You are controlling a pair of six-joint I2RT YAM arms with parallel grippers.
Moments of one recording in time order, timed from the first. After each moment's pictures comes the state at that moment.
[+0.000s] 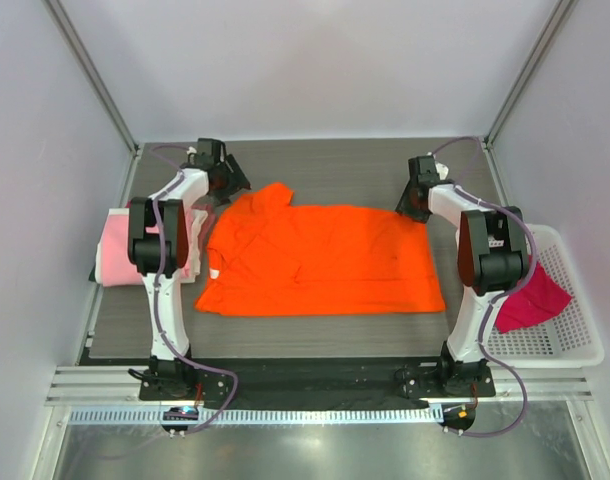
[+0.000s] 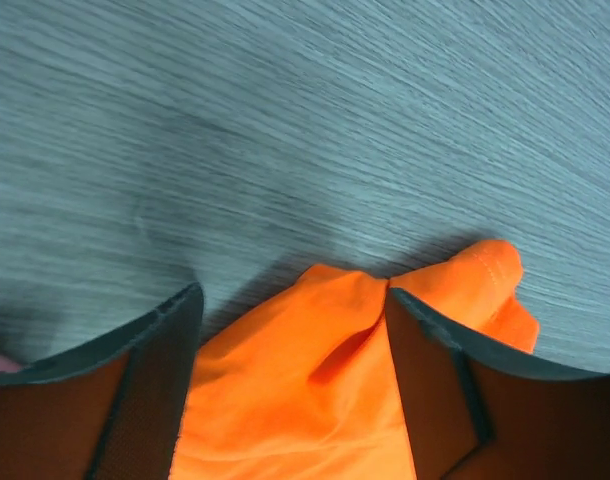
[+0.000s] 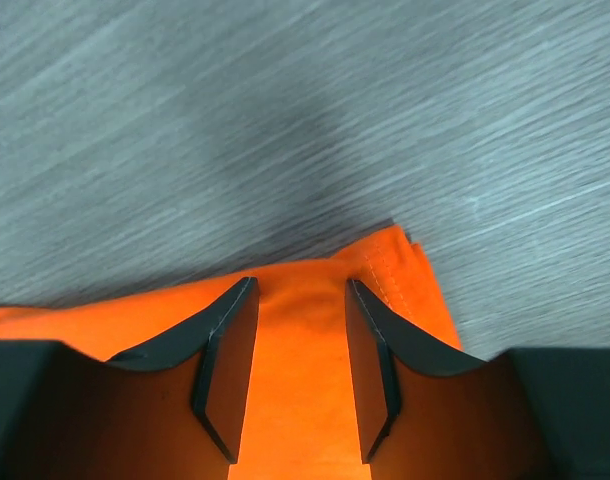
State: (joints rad) left arm -0.10 2.20 1.69 -0.38 0.07 -0.64; right arm 0.10 1.94 1.32 -0.36 0.21 0.51
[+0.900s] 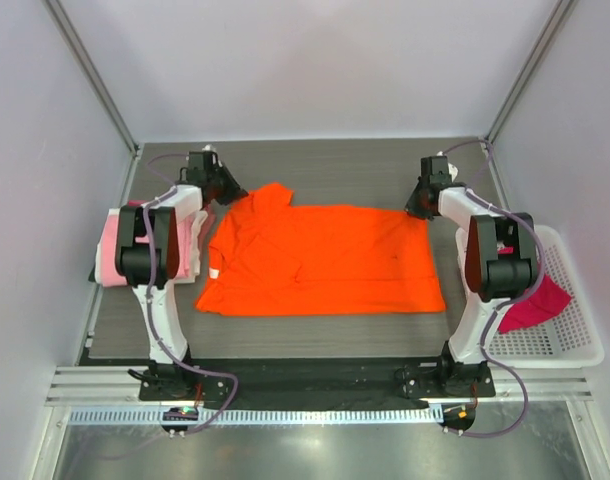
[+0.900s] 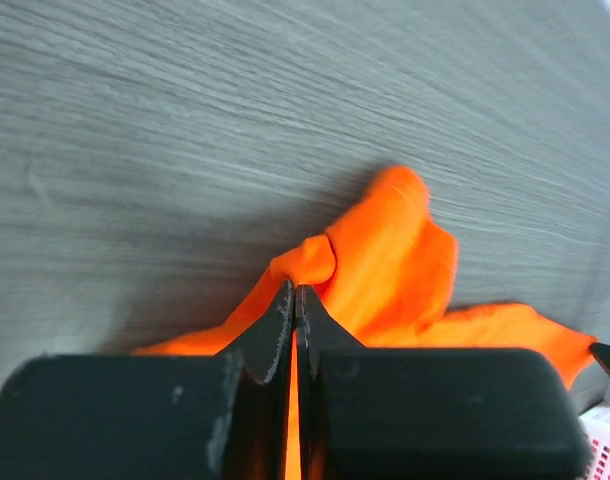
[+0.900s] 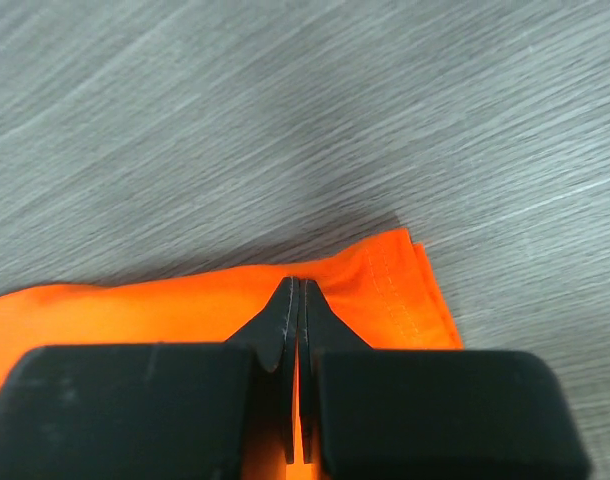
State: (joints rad) left arm -0.08 2.10 1.45 -0.10 0.29 -0.65; right arm 0.05 1.89 1.26 -0.31 0.10 0.53
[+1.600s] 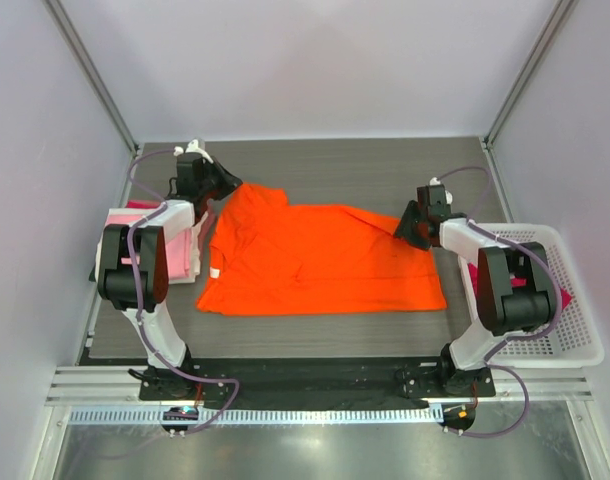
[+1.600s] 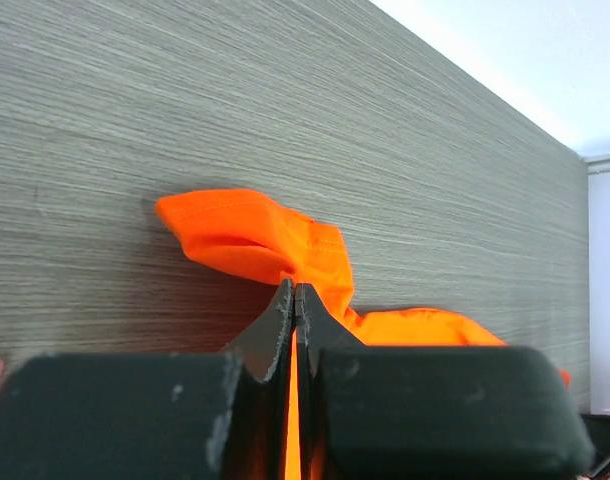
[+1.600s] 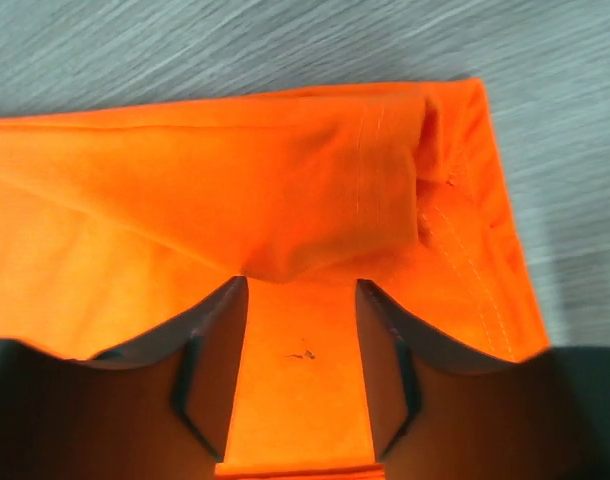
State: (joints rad) left arm -0.08 1.84 1.17 0.21 0.24 -0.65; right arm 0.11 1.64 0.92 -0.22 0.04 0.55
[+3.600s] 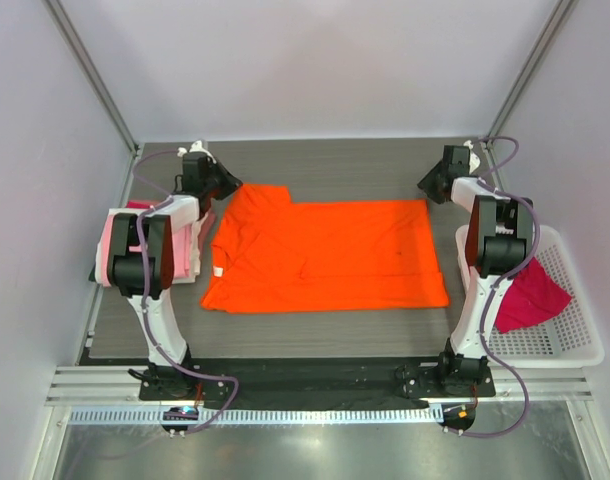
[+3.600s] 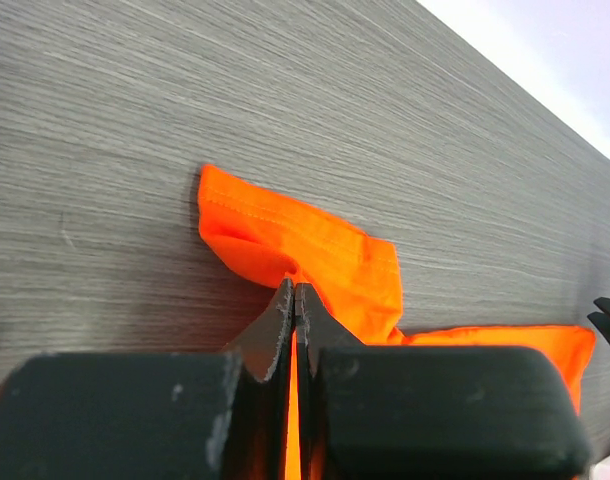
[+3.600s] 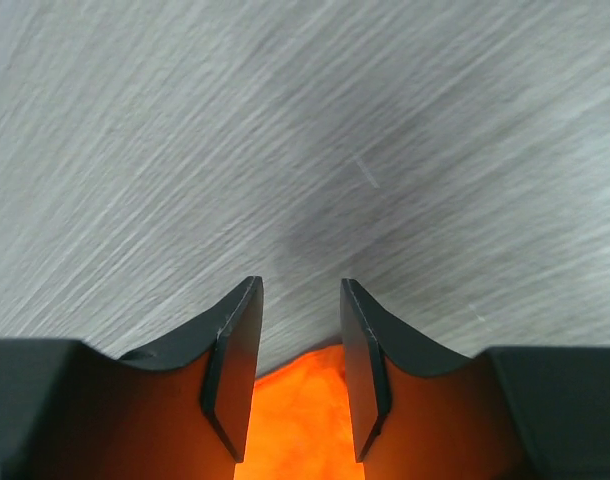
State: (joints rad) left arm -0.08 1.95 1.24 0.21 0.20 -0.65; right arm -0.09 2.11 1.46 -0.14 0.05 0.65
